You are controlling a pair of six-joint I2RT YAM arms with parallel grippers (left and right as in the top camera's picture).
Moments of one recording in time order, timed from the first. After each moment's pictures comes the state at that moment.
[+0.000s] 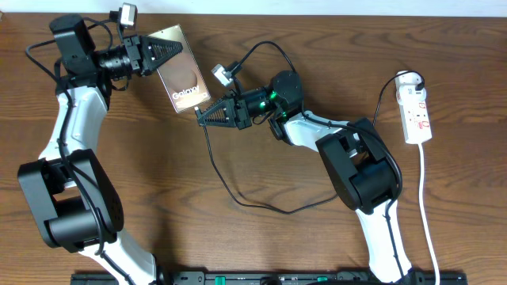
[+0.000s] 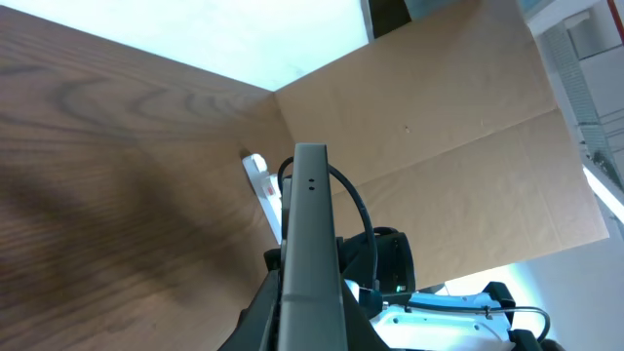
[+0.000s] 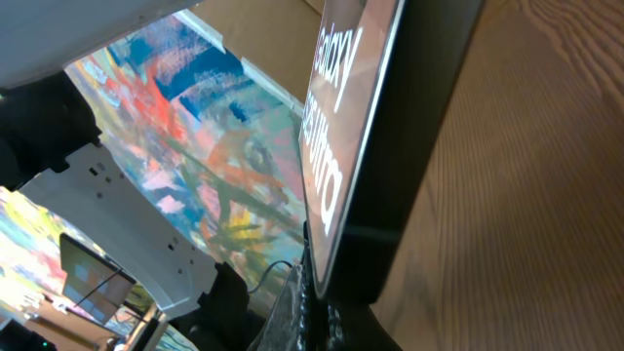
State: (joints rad) left arm 0.24 1.89 1.40 0.07 1.47 -0.67; right arm 0.55 2.31 1.40 1.24 -1.39 1.16
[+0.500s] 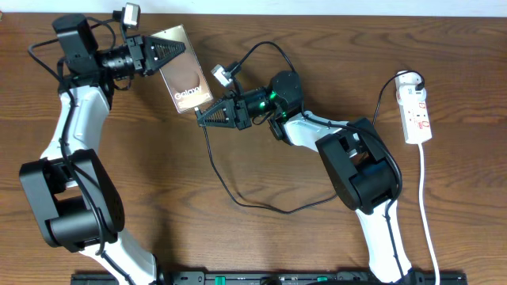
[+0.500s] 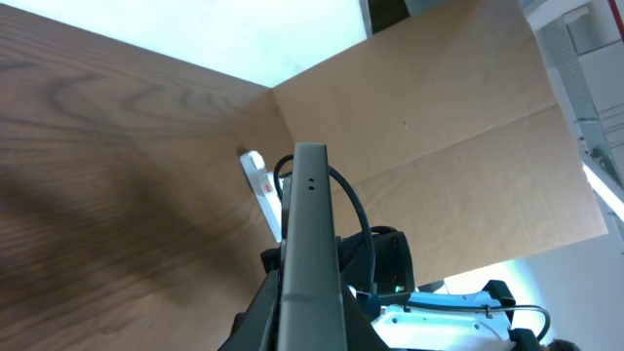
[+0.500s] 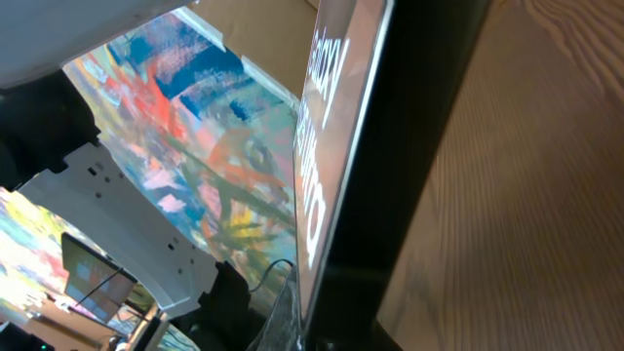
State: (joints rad) left arm 0.23 1.89 1.40 0.07 1.47 -0.66; right arm 0.55 2.31 1.40 1.24 -1.40 1.16
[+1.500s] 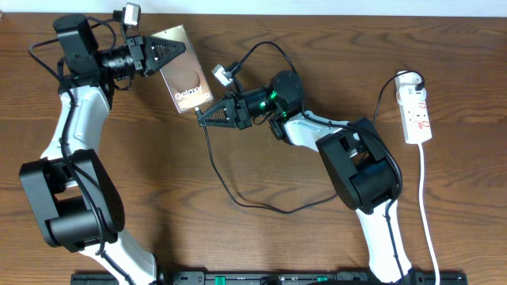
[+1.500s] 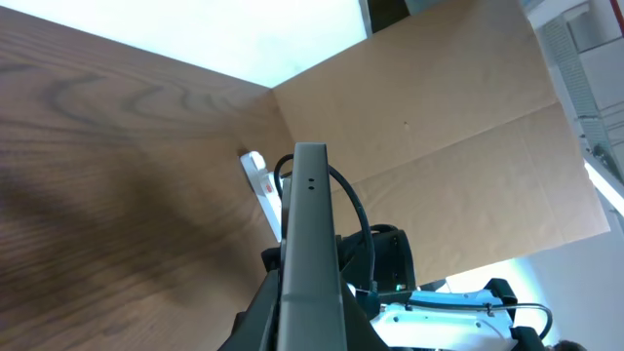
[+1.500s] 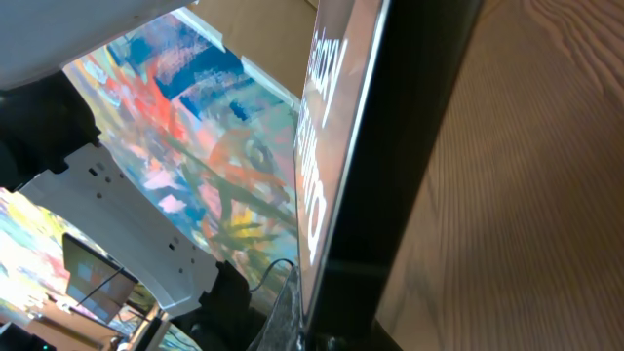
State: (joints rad) left arm 0.23 1.89 1.40 0.07 1.47 -0.66; right arm 0.55 2.31 1.40 1.24 -1.40 1.16
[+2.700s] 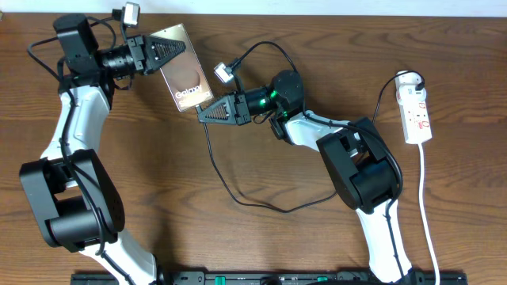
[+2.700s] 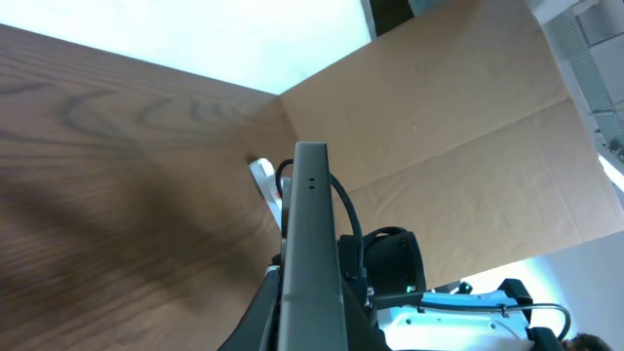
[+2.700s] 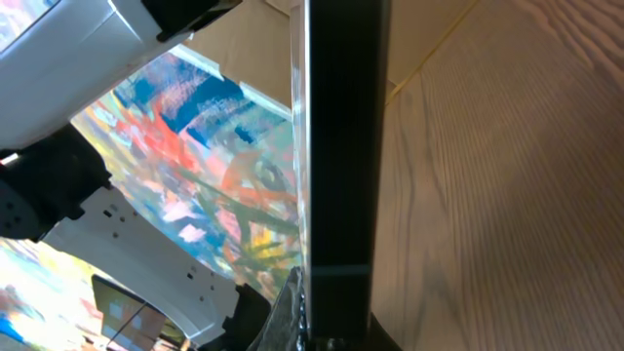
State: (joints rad) left arm 0.22 1.89 1.40 0.08 1.45 -0.62; right arm 0.54 2.31 1.40 1.24 -1.35 1.30
